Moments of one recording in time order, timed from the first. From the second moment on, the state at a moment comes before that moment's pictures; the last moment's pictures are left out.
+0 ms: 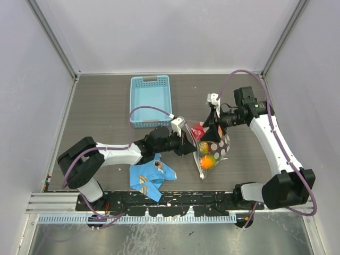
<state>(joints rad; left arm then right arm) -0.97 1.63 0.79 0.57 0.26 -0.62 0.14 1.32 1.29 -1.09 -1.02 -0.88</state>
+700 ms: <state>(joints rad) -0.97 1.66 0.79 0.63 0.30 -0.67 0.20 1.20 0.97 -0.70 -0.77 -0.26</state>
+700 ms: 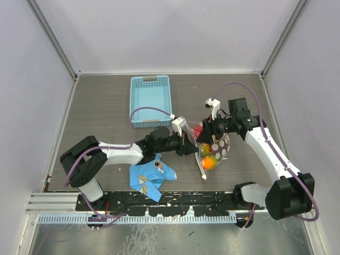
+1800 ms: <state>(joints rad) -0.97 1.66 0.78 0.65 0.31 -0.69 0.28 1.23 0.97 -0.71 -0.67 -0.29</state>
